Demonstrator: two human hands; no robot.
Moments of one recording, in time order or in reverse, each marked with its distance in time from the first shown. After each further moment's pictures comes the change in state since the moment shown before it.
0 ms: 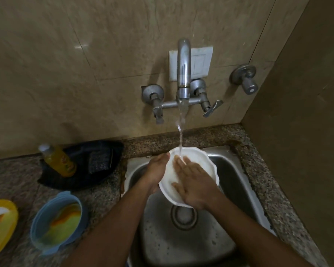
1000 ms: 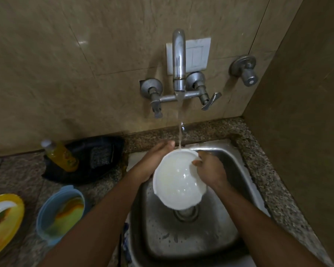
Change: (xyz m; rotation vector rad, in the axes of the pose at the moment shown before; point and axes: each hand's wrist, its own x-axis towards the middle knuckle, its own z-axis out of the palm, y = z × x) left_hand -0.020 0.026 -0.012 0.289 -0.191 0.158; right_hand 0.012 0.036 -0.007 0.420 0.230 0.534
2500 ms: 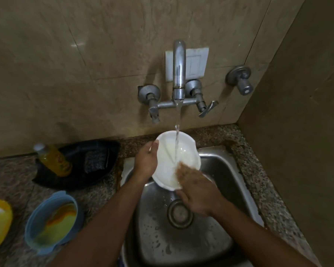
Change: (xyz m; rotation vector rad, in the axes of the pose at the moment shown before) left_hand 0.020 -0.008 0.002 0.124 0.496 0.087; right_hand -0.044 0.008 0.002 -0.361 -0.216 -0.570
